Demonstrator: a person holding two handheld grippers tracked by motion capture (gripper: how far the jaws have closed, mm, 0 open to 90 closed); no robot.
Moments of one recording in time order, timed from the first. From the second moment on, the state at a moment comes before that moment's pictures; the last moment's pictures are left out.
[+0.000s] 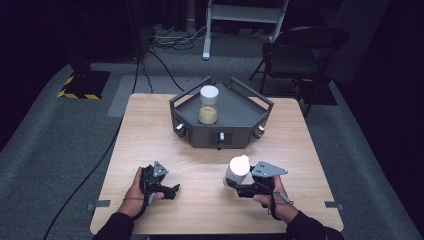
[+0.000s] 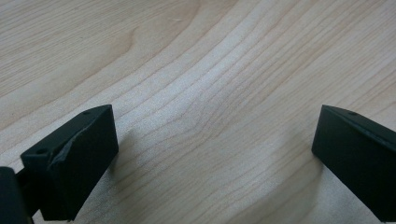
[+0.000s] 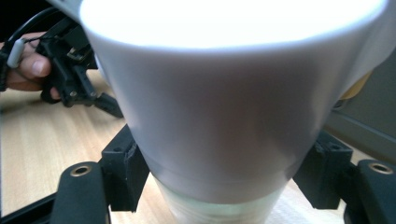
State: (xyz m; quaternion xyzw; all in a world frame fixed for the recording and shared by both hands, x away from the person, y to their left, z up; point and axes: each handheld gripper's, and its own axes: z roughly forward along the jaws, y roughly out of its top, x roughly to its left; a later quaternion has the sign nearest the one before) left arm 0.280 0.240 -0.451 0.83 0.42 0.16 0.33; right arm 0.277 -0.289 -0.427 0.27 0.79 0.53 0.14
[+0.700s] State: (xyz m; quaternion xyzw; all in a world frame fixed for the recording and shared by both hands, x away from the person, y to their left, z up) left arm 0.280 0.241 -0.451 0.83 0.42 0.16 0.33; right arm 0.282 -0.287 -0.382 0.31 0.77 0.52 0.21
